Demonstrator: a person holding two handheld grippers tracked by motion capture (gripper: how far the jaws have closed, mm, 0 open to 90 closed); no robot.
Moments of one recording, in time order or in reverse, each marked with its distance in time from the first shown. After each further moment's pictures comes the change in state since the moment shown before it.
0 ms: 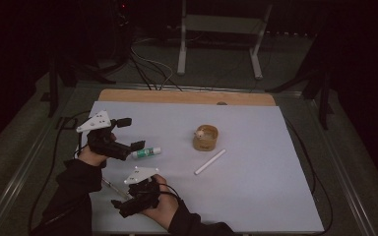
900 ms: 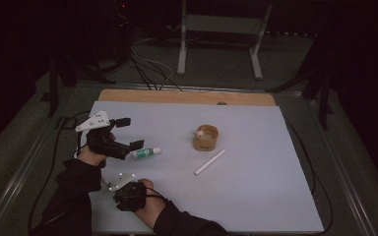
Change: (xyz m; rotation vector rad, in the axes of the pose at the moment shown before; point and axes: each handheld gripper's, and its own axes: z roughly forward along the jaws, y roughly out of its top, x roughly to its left) left arm 0.003 -0.002 0.000 0.002 0.004 -0.012; right arm 0.010 -0.006 0.051 0.185 -0.098 -0.105
